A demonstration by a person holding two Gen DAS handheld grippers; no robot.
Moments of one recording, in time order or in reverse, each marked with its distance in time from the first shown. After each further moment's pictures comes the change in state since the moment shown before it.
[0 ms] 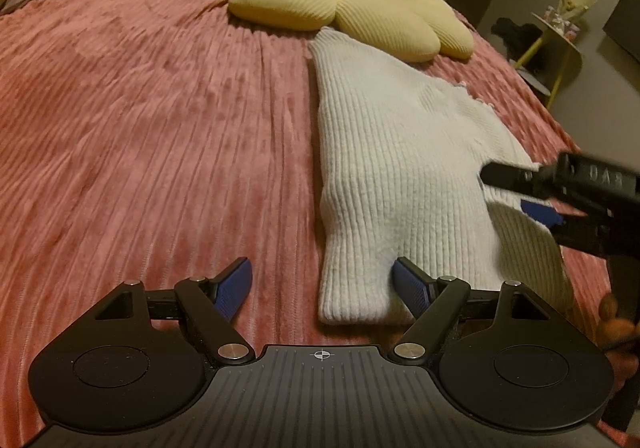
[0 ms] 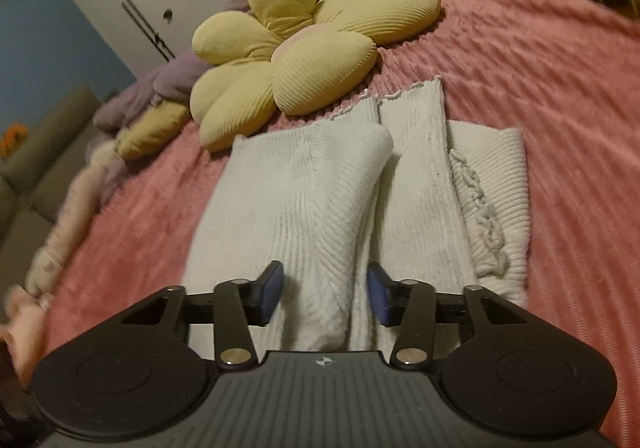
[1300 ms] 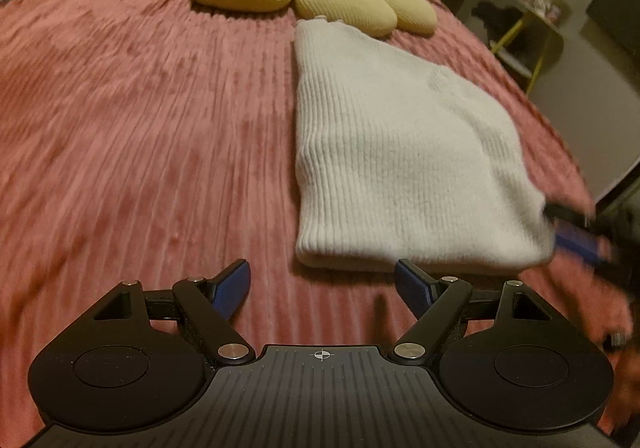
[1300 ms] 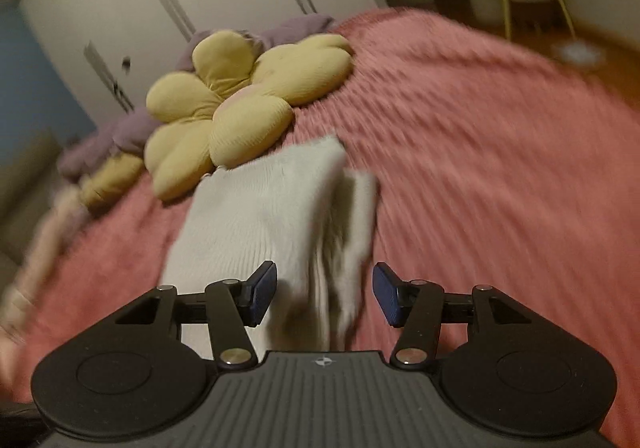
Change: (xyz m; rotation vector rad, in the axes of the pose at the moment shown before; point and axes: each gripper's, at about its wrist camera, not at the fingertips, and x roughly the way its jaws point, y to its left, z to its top) left arm -0.014 -0.038 -0.023 -0.004 0.034 -0.051; right arm -0.099 -0.052 -0.031 0.081 -0.154 -0.122
